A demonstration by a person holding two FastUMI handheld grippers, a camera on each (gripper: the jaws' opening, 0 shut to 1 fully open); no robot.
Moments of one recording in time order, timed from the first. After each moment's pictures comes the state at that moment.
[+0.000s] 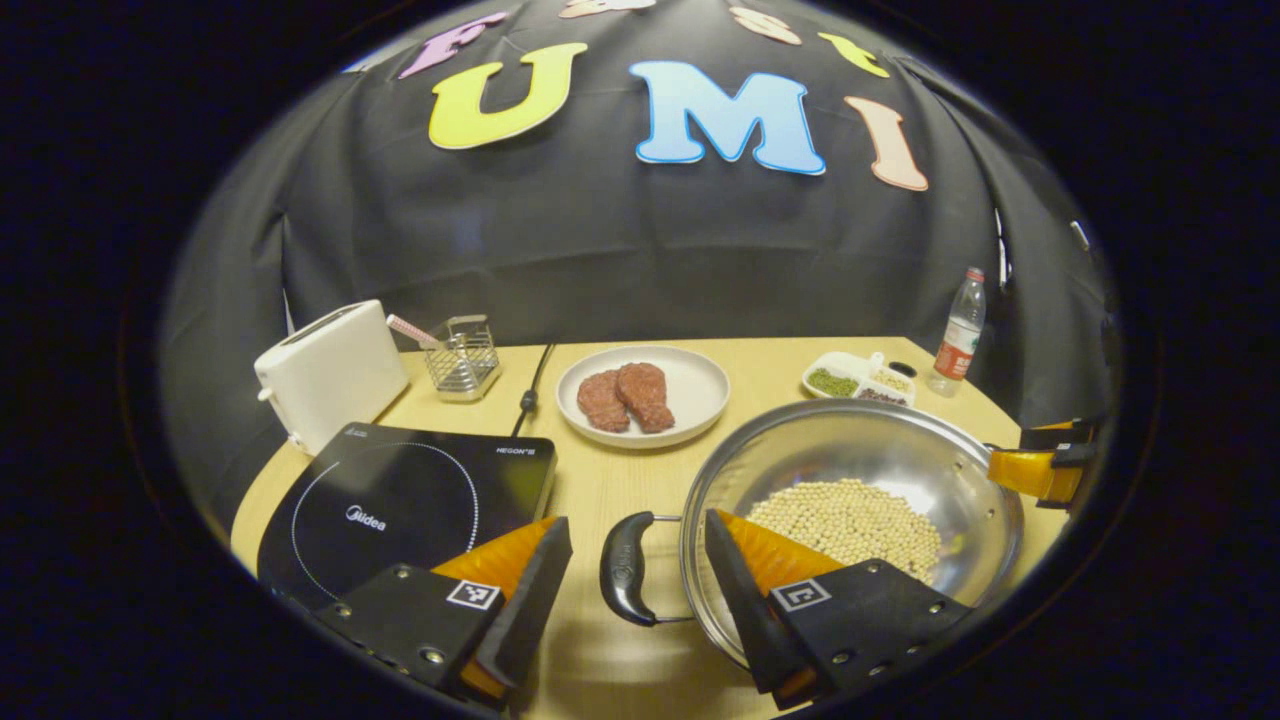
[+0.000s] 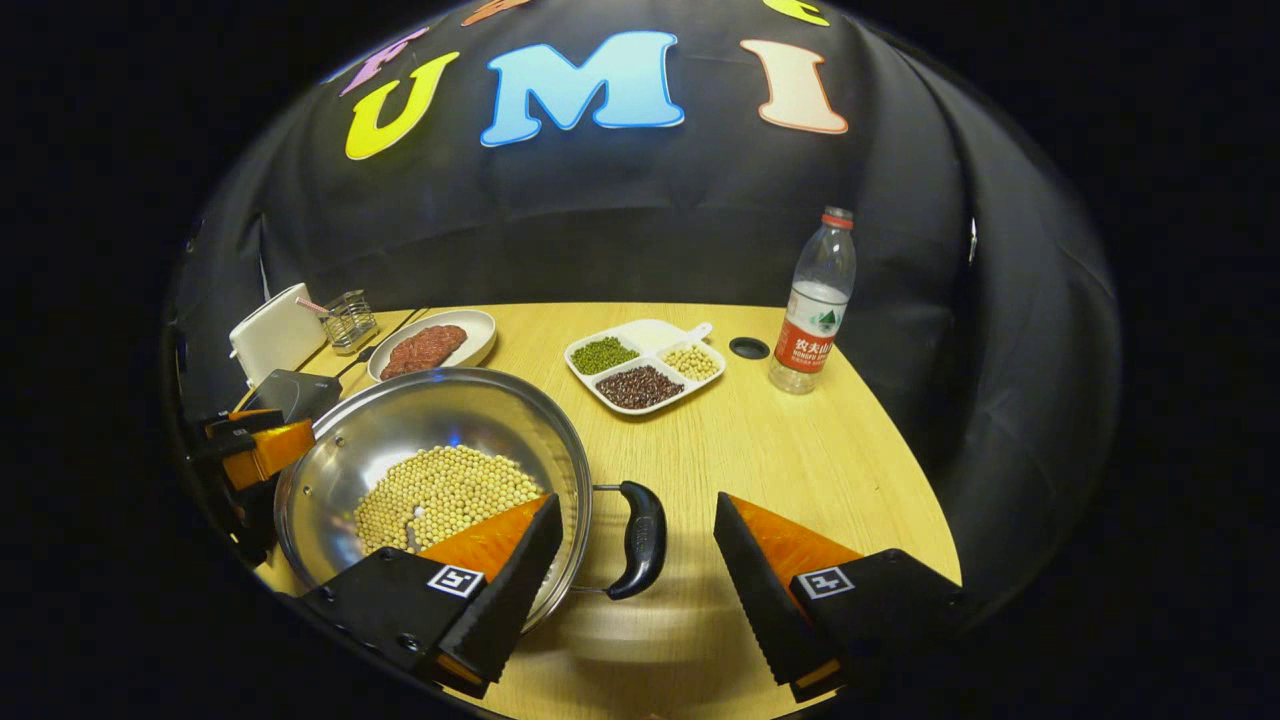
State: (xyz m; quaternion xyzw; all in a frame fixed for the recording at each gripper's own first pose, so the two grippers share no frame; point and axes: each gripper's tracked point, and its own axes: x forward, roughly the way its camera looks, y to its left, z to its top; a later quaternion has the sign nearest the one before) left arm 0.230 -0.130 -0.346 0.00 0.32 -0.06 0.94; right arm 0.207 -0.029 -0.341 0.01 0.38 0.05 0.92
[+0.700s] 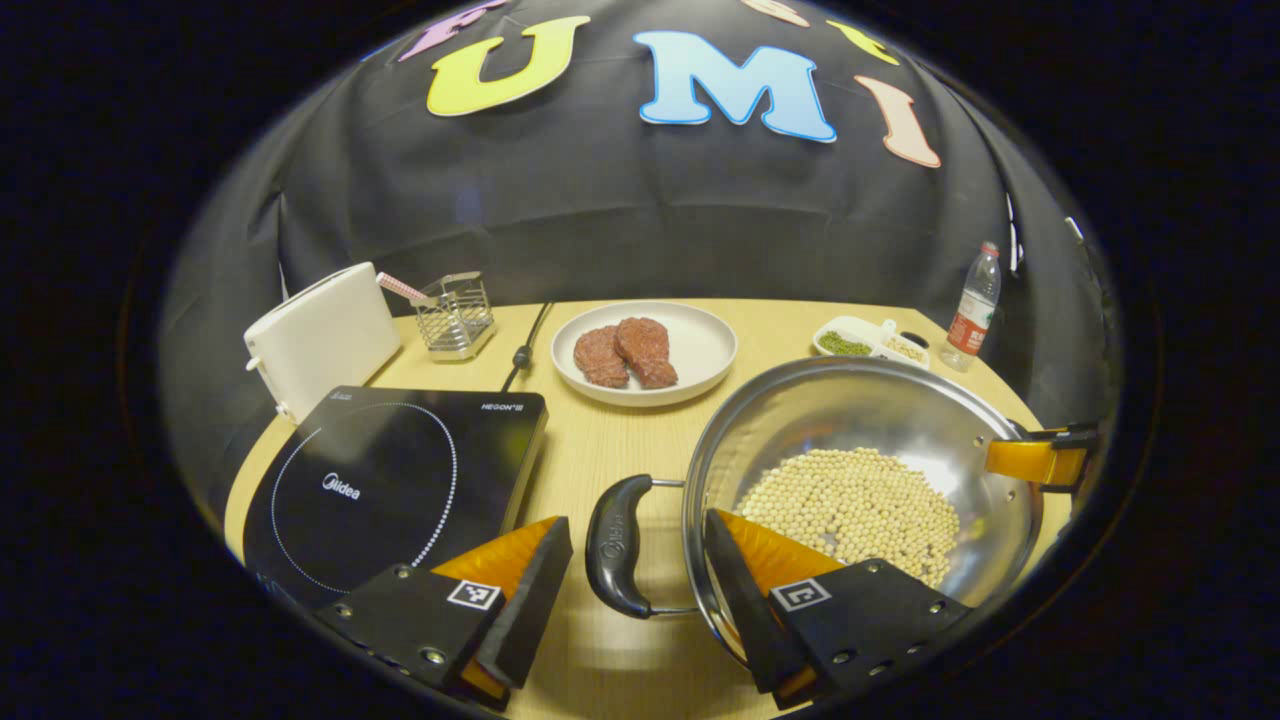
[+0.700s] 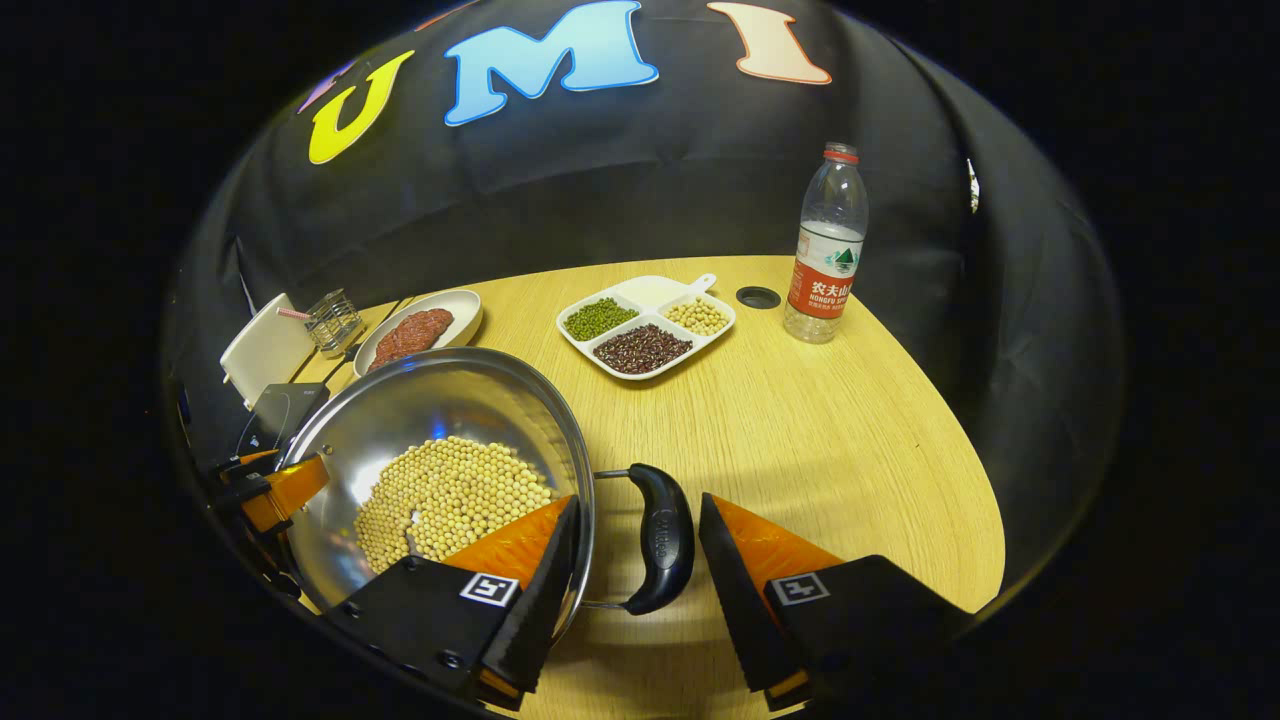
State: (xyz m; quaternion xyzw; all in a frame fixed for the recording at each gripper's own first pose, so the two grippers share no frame) left arm 0.222 -0.136 -0.378 -0.01 0.37 -0.06 0.93; right arm 0.210 -0.015 -0.364 0.05 0.43 0.05 0.90
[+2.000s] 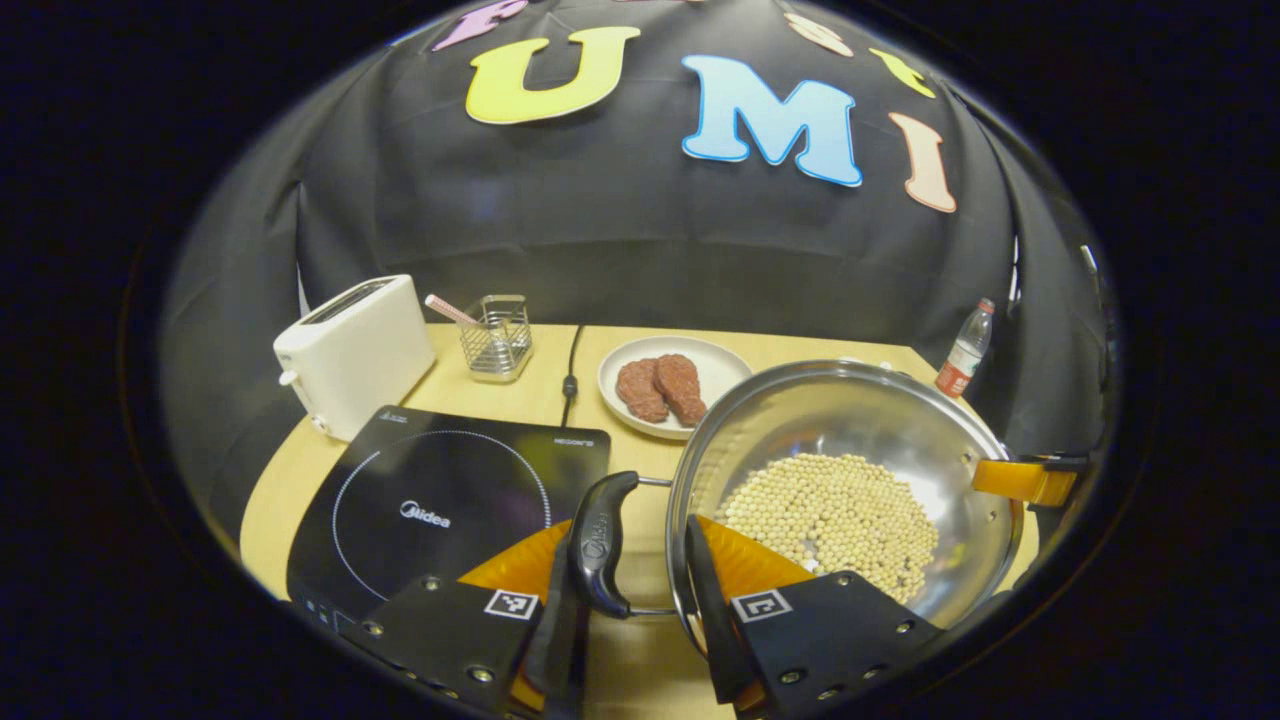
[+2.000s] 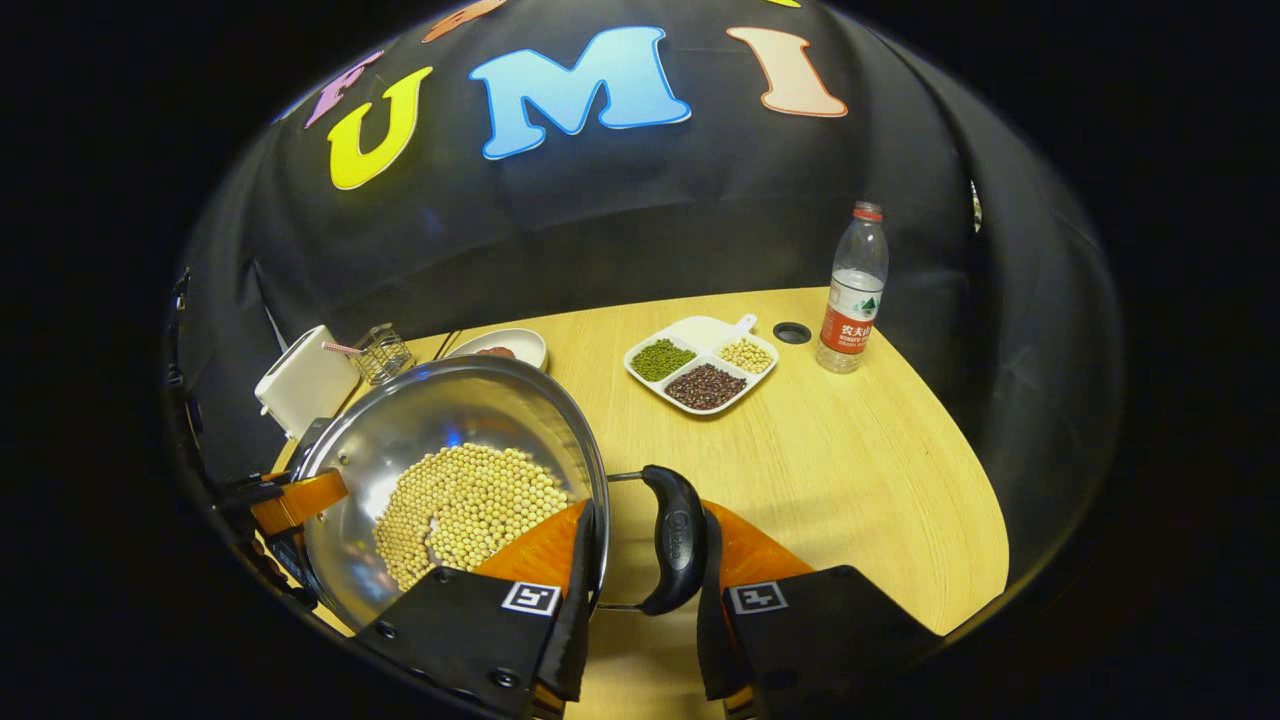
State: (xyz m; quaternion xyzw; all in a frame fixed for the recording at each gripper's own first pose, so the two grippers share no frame) left arm 0.223 -0.063 -0.307 -0.04 0.37 -0.06 0.93; right arm 0.197 0.051 -0.292 0.08 0.40 0.05 0.91
